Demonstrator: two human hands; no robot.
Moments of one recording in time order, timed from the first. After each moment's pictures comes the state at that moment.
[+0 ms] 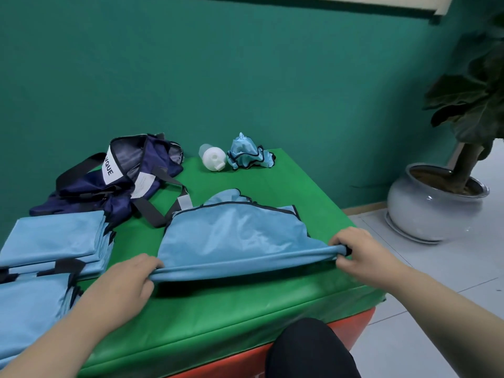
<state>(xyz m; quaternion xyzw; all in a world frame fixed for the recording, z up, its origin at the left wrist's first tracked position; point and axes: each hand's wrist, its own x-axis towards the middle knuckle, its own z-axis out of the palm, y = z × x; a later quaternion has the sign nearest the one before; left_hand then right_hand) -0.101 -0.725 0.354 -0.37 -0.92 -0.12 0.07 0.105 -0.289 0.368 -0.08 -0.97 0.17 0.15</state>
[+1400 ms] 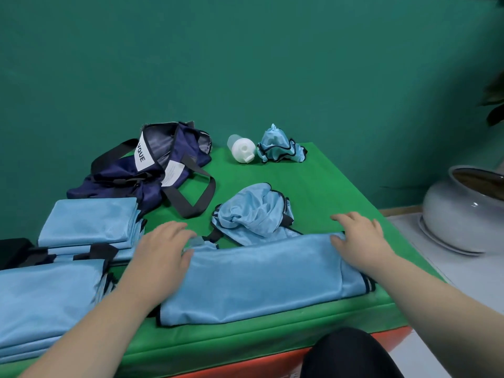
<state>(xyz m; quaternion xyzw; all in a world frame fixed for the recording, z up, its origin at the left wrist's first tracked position) -0.123 -0.710 0.356 -0.32 -0.93 -0.11 0.12 0.009 -0.323 0.351 -0.24 -0.97 0.06 0.06</state>
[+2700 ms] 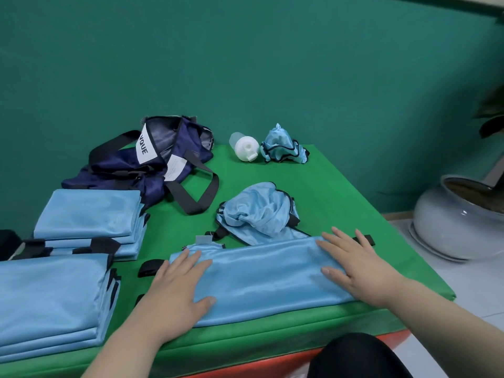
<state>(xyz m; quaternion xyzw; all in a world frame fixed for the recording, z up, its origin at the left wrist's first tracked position) -0.093 -0.717 0.313 -0.32 -0.93 -0.12 -0.09 0.040 -0.346 0.336 -0.04 -1.00 -0.02 -0.03</state>
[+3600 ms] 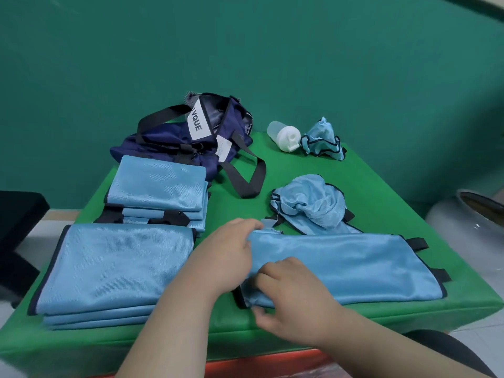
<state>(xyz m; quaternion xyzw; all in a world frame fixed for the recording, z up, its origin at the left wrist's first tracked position) -0.124 -0.767 0.354 -0.31 -0.87 -0.37 -0.07 -0.030 -0.617 0.311 0.15 -0.98 0.02 0.11</state>
